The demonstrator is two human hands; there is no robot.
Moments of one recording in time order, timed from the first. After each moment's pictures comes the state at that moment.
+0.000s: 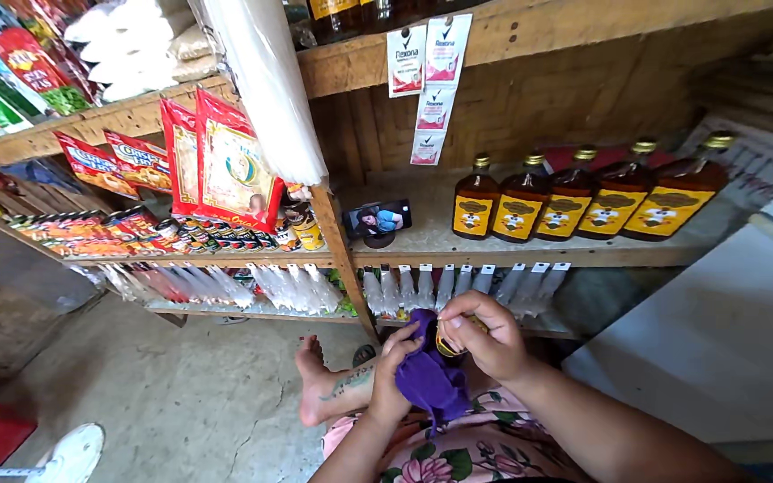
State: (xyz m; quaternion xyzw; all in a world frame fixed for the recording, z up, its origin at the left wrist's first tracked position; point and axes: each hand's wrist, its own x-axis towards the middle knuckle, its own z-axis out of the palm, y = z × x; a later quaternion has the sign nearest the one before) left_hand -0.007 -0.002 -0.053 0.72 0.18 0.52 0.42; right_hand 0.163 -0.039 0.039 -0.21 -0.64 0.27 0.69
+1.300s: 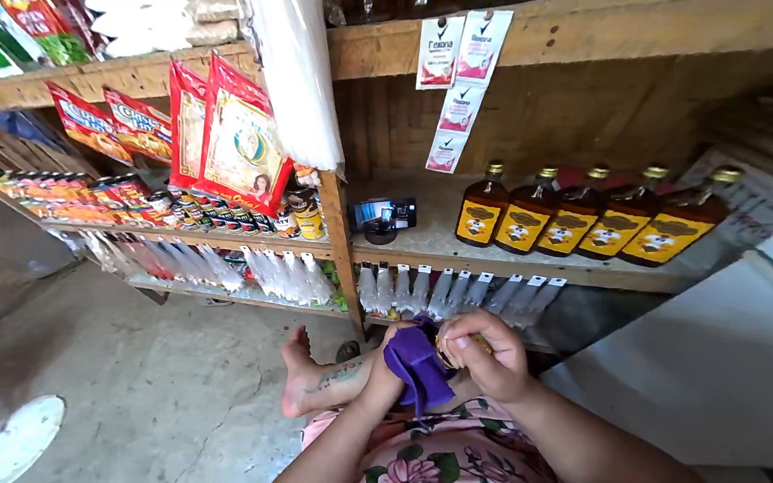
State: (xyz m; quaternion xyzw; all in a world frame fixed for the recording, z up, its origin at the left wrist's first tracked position) left_hand 0.002 -0.006 -0.026 0.61 0.26 0.46 0.59; right_hand 0.159 -0.046 0.034 -0.21 -0.67 0.23 0.67
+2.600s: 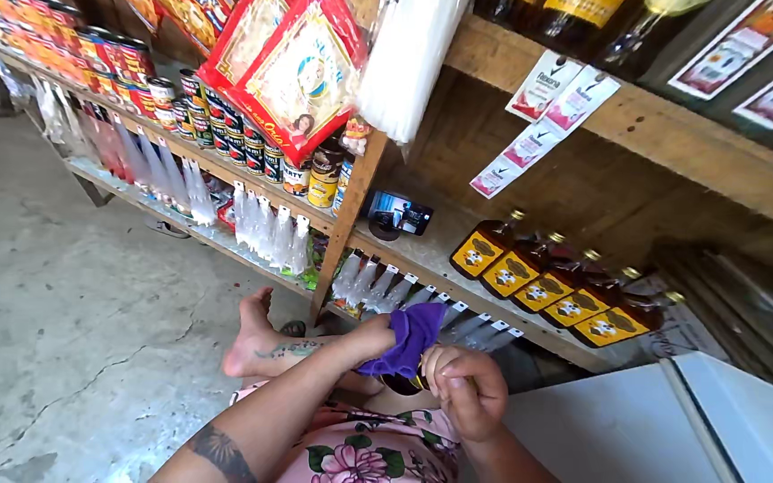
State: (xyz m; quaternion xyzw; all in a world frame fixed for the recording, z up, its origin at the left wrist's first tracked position) left_hand 0.003 0.032 0.012 0.68 0.35 0.18 0.62; right_hand 0.149 -0.060 0.031 -0.19 -0.73 0.22 0.62
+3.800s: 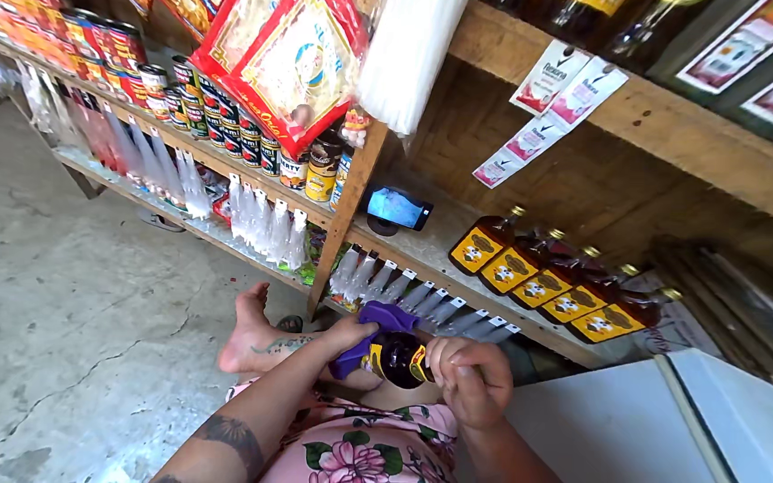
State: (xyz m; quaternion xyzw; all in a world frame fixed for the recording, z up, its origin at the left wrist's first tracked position) left_hand -0.008 0.059 -0.061 0.61 0.43 0.18 0.64; right_hand 0.155 -0.056 0.033 -0.19 -0.71 0.25 0.63
